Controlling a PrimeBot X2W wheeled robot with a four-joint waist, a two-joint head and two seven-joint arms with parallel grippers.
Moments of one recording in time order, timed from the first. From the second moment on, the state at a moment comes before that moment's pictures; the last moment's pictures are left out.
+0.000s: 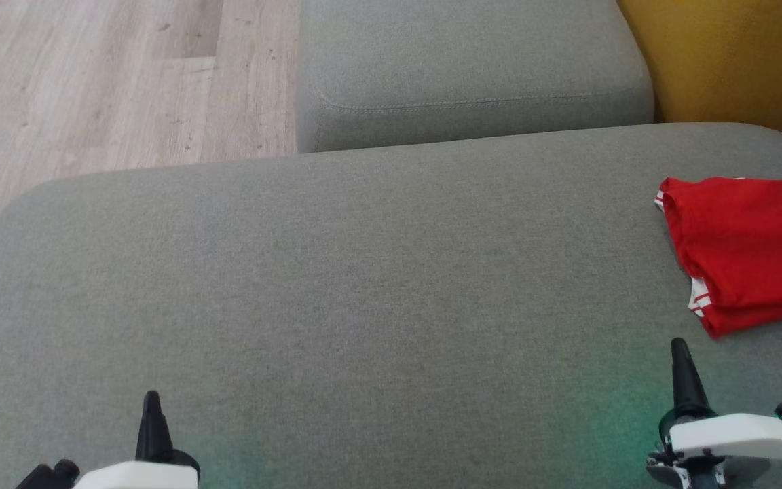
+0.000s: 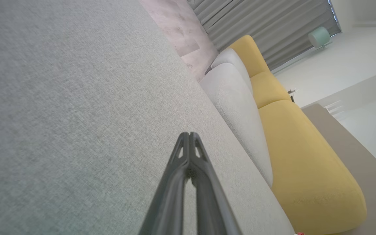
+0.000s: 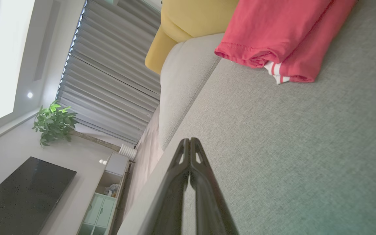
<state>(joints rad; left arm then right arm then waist) 0.11 0.07 -0.07 0.23 -1.08 -0.01 -0.06 0.06 -0.06 0.01 0.30 1.06 0.13 -0.06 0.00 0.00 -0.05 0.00</state>
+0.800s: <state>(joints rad) 0.03 0.07 -0.02 0.25 -1.34 -0.06 0.01 0.01 -0.06 -0.04 0.29 1.33 0.13 0.01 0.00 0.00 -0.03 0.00</state>
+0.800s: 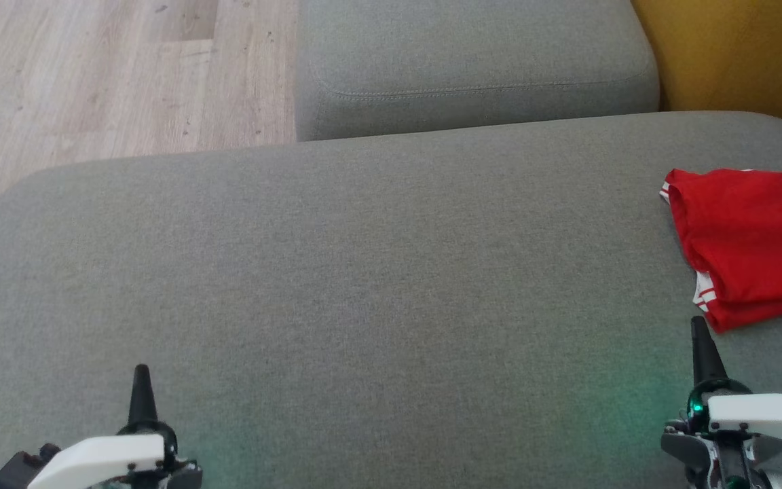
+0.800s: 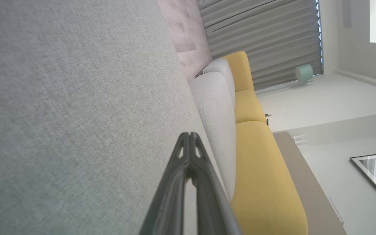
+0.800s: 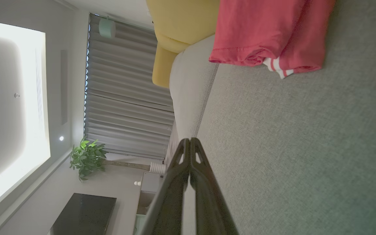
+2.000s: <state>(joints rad) -0.06 0.06 0.04 0.27 -1.64 -0.12 0.08 -0.06 -0.06 -0.10 0.28 1.63 0.13 0.08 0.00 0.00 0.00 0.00</state>
